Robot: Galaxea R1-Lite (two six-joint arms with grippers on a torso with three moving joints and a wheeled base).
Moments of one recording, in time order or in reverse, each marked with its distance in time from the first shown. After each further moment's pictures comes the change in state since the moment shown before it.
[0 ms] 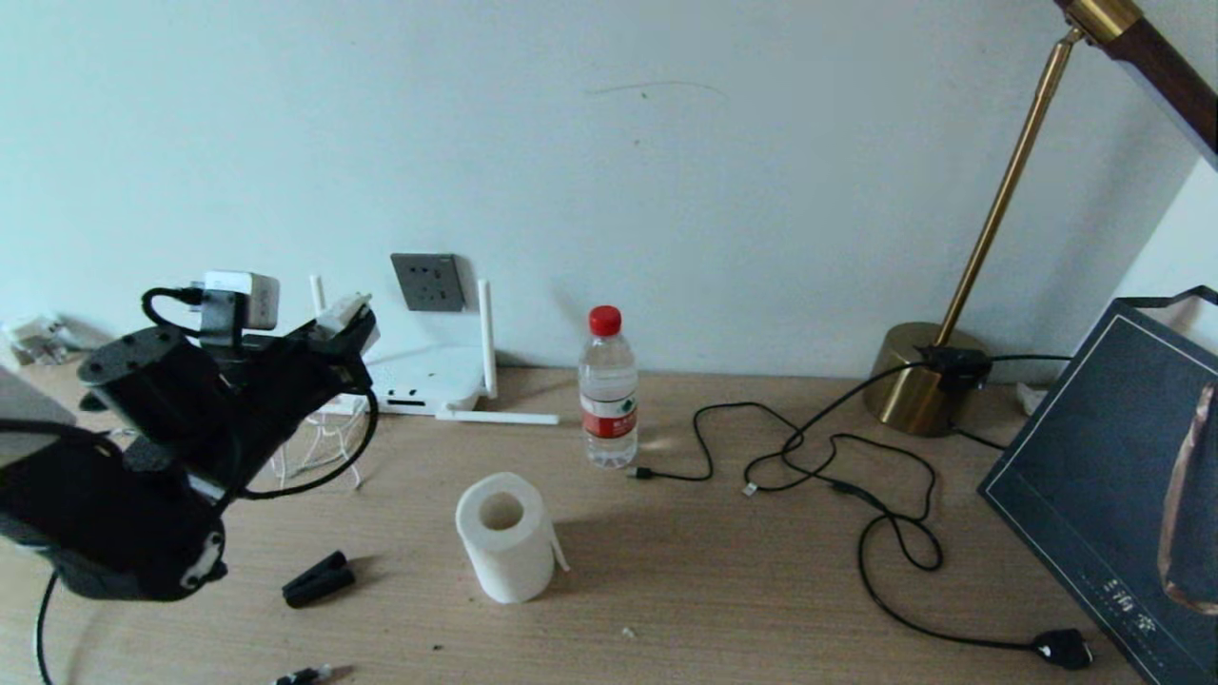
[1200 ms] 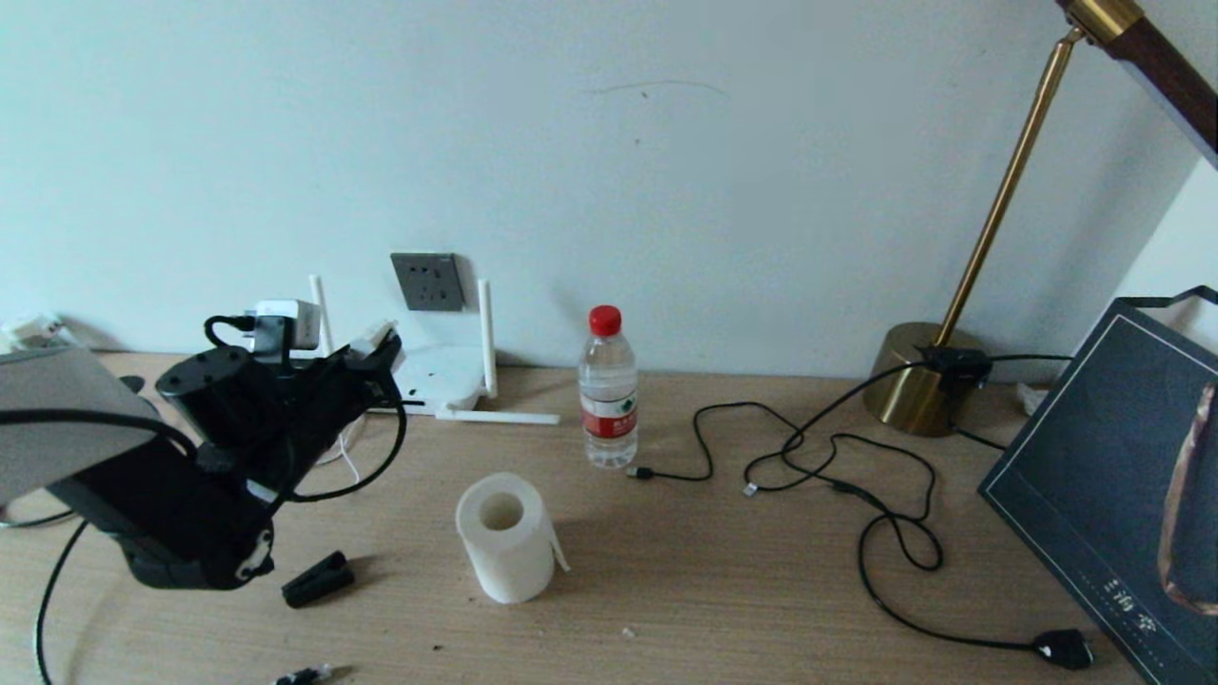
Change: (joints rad) left arm -0.023 0.135 -0.067 -0.007 0.038 -0.070; right arm 0.000 0.000 0.000 0.000 0.000 0.000
